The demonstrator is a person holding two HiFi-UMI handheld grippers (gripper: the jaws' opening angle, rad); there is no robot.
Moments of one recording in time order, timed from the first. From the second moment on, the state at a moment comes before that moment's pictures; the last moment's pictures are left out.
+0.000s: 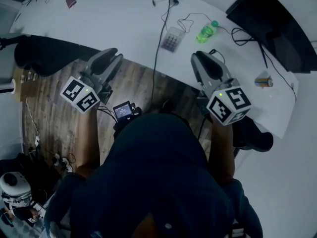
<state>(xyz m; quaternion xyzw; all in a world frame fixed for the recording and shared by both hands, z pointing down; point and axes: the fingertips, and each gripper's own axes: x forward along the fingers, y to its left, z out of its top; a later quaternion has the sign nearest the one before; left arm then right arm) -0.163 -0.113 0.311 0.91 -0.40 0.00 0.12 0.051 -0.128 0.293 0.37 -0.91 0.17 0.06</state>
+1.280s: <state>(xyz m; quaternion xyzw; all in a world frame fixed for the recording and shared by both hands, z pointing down) -0.076 -0.218 0.332 0.94 -0.29 0.02 0.15 0.119 -0.174 0.314 0.46 -0.86 0.21 0.04</state>
